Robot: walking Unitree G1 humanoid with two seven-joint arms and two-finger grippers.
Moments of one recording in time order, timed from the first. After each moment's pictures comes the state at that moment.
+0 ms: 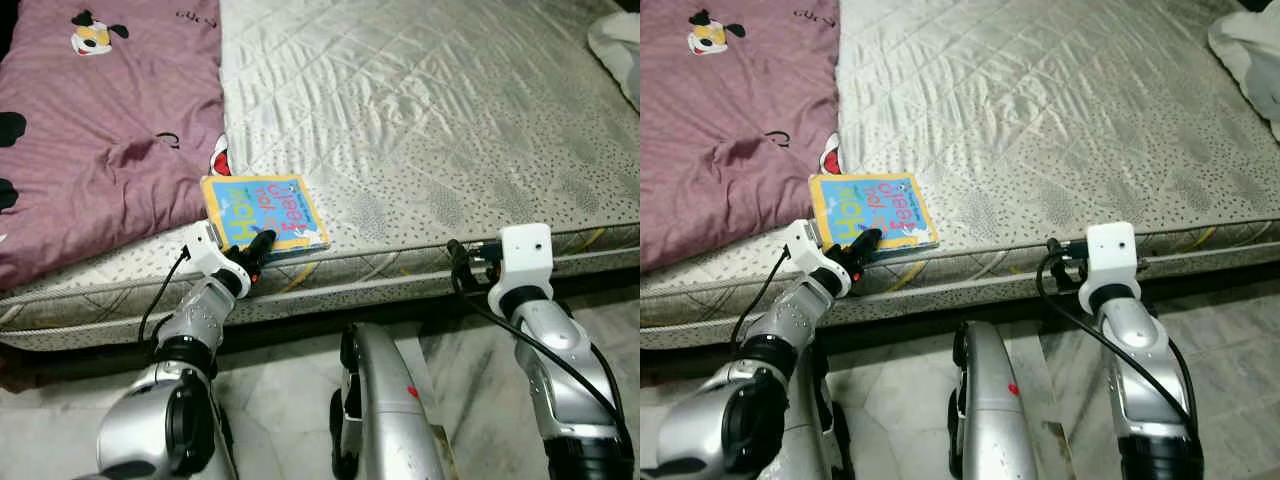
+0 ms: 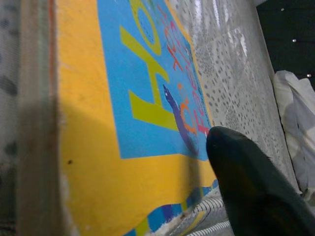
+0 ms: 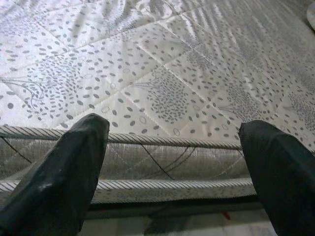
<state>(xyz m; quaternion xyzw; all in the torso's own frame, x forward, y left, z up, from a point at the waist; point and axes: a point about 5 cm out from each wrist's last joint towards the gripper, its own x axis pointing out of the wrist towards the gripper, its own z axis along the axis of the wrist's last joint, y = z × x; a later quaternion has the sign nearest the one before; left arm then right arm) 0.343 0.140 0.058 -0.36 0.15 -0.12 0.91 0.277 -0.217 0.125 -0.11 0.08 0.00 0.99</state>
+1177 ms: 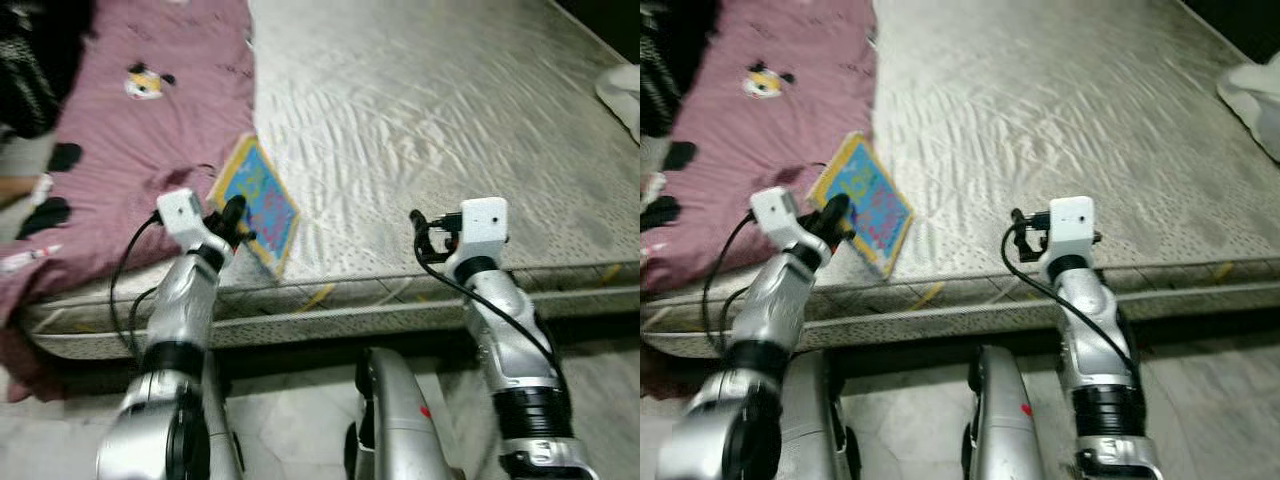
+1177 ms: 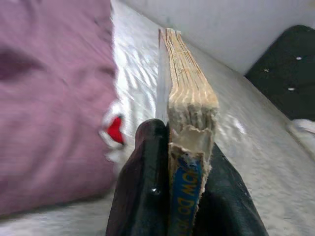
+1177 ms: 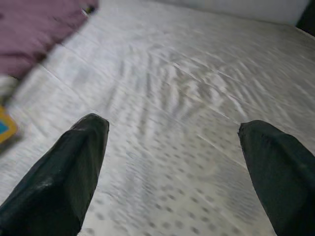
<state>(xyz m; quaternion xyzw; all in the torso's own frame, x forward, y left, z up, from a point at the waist) 0.343 0.161 0.104 -0.20 0.00 -0.10 0.97 0.317 -0.171 0.126 -0.04 0.02 0.03 1.00</state>
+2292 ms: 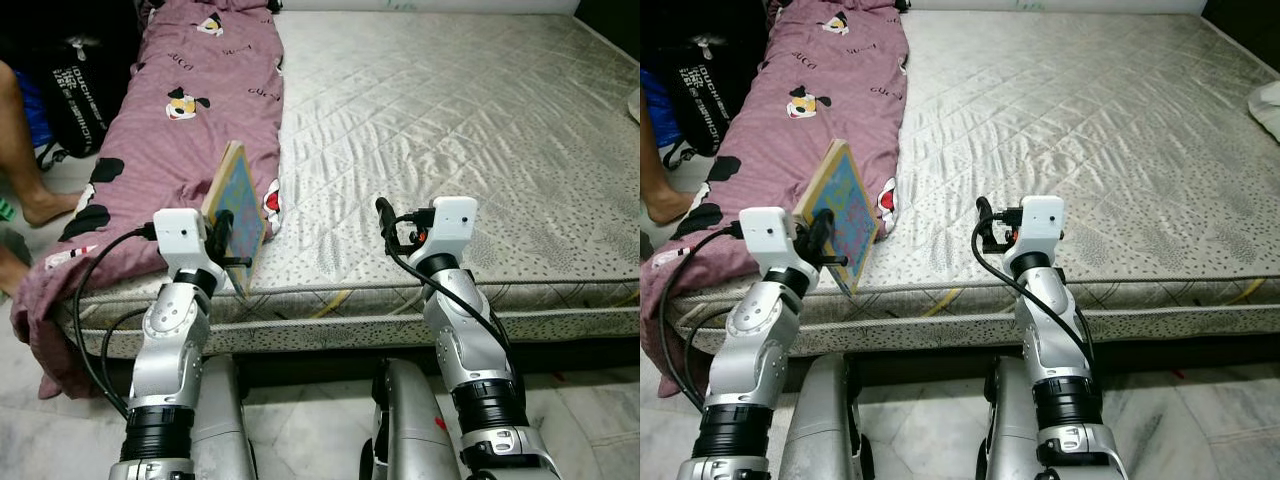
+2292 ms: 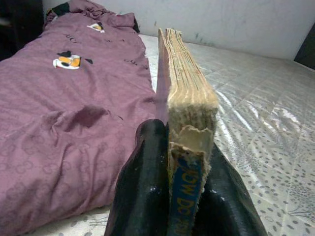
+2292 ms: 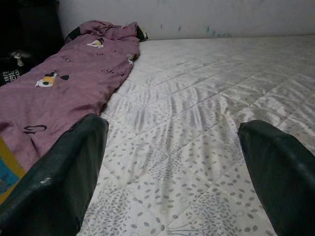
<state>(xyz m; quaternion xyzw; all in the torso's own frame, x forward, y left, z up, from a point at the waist) 0.299 0.152 0.118 -0.07 0.00 -0.06 1.00 0.323 -0.132 0.121 0.04 -0.02 0.06 1.00</state>
